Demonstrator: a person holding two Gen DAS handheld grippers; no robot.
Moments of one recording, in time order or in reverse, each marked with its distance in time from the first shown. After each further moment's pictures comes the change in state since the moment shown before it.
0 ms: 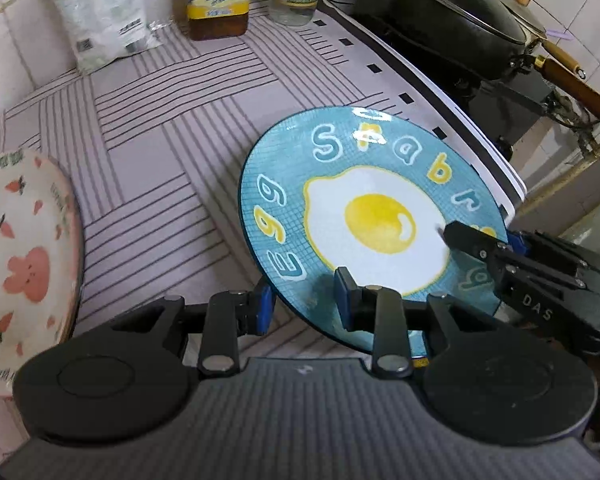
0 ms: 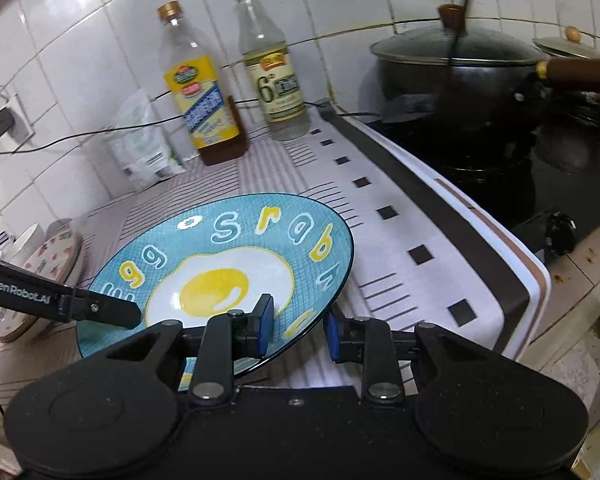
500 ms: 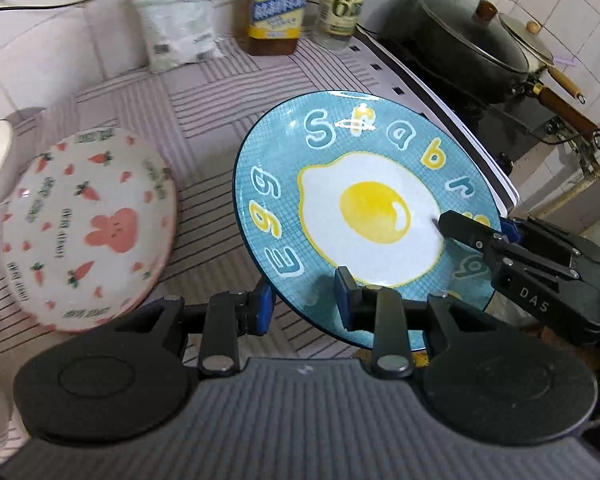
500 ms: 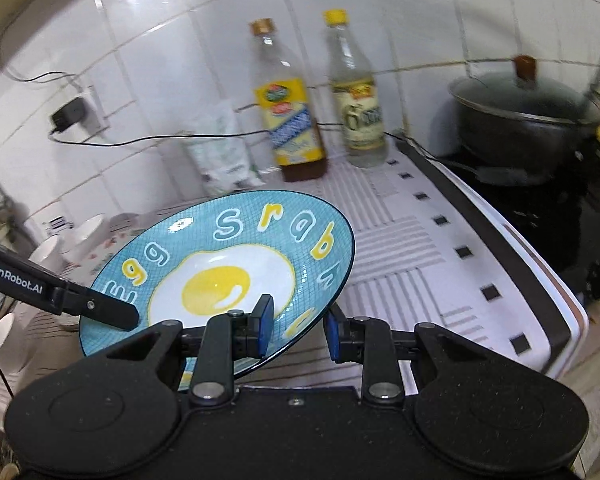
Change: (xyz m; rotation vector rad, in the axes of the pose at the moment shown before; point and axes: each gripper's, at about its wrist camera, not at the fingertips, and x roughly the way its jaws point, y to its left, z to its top) left arm -0.080 0.030 -0.025 -0.067 -0.036 0.047; right arm -0.029 0.049 0.010 -0.112 -0.041 0.137
